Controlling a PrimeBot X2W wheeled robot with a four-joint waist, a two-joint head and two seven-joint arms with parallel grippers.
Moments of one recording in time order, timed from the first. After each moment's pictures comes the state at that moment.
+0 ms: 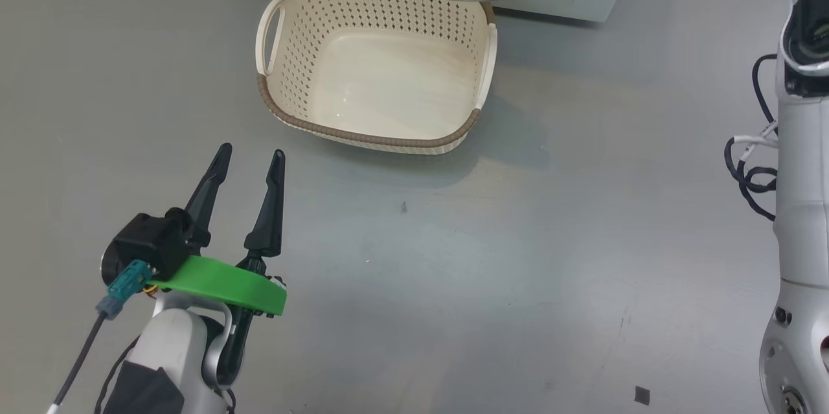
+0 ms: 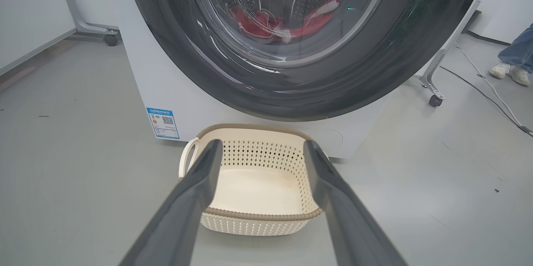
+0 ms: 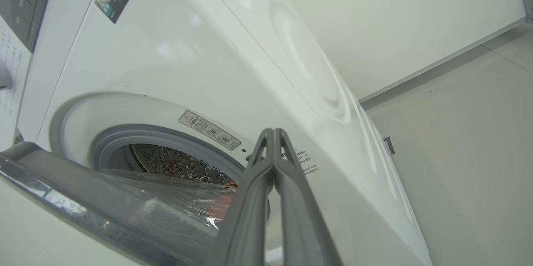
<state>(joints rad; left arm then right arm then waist) -0.30 0.05 -0.23 0.25 -0.42 -0.13 -0.25 -0.88 -0.12 0.02 0.26 0.77 -0.03 0.05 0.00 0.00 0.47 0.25</state>
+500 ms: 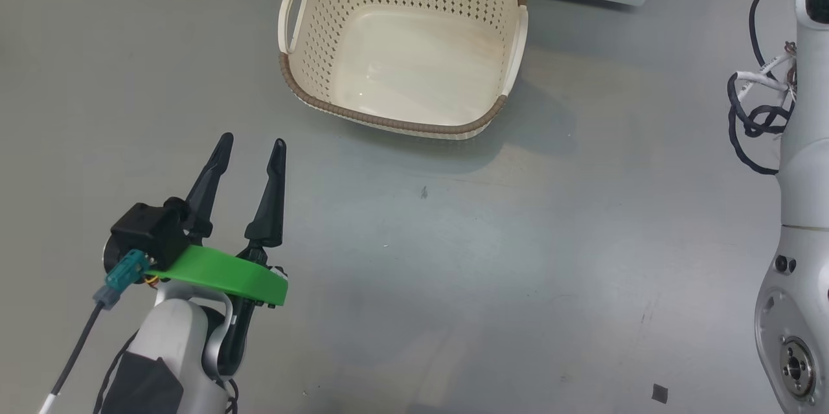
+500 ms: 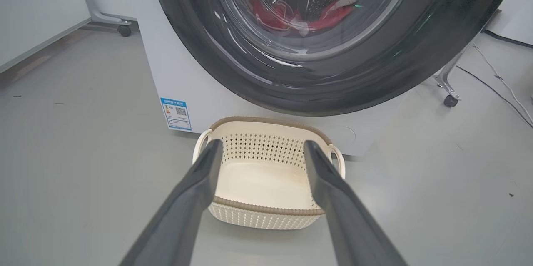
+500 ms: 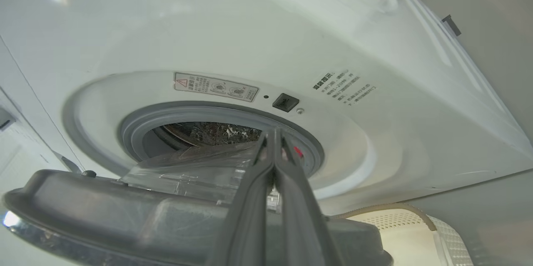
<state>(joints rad) -0.33 0.05 -0.24 0.27 -0.45 -0.13 -0.25 -1.05 -0.08 -0.04 0.41 1.04 -0.08 0.28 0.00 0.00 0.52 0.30</state>
